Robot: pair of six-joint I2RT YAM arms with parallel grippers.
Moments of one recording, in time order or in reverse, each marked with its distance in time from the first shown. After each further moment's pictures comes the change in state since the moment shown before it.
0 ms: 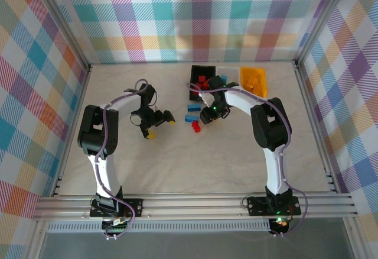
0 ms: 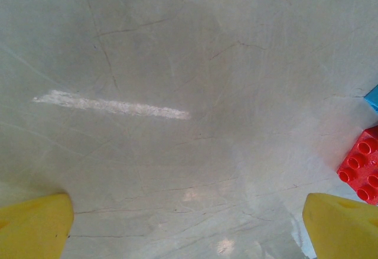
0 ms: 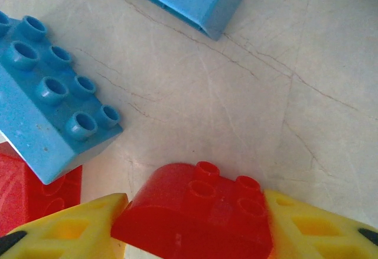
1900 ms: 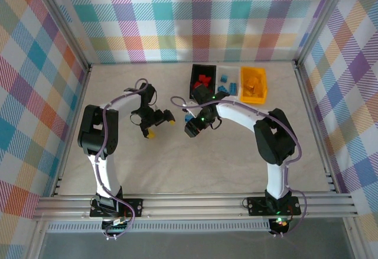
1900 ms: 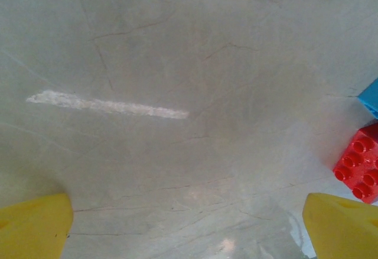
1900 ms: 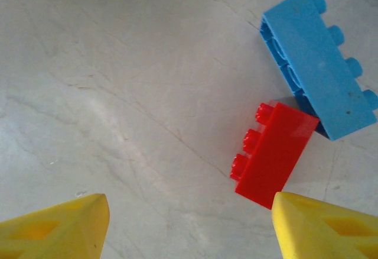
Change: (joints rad) left arm 0.000 0.002 0.008 -0.007 0.000 0.002; right arm 0.208 -0.182 -0.127 0.027 -0.013 0.023
